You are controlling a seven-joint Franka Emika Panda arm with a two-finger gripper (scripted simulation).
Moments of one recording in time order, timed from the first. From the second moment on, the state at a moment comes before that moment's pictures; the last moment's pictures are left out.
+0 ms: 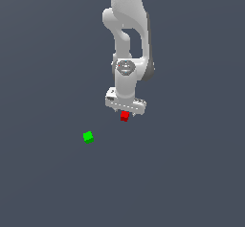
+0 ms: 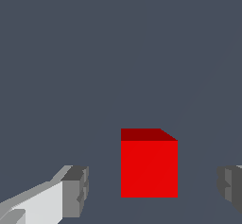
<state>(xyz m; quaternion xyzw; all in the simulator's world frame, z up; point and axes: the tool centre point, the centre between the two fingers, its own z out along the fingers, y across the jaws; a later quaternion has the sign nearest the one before) -0.080 0.012 0.058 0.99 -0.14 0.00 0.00</state>
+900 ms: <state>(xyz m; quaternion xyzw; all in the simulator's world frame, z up) -0.080 0.013 0.020 0.99 -0.14 0.00 0.00</state>
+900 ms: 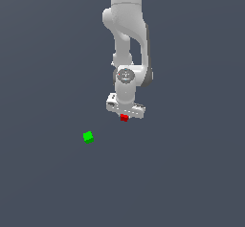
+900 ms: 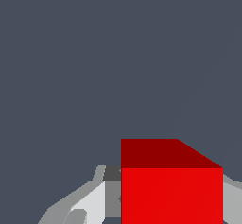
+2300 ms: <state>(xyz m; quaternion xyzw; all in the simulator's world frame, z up) -0.080 0.012 0.114 0.99 -0.14 0.00 0.00</state>
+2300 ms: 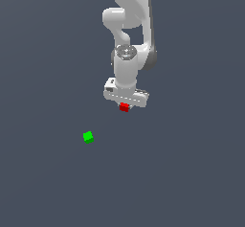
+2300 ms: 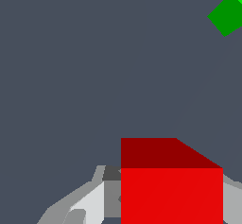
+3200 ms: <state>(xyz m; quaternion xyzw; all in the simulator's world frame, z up) -0.066 -0.008 0.113 0.99 -0.14 0.00 0.00</state>
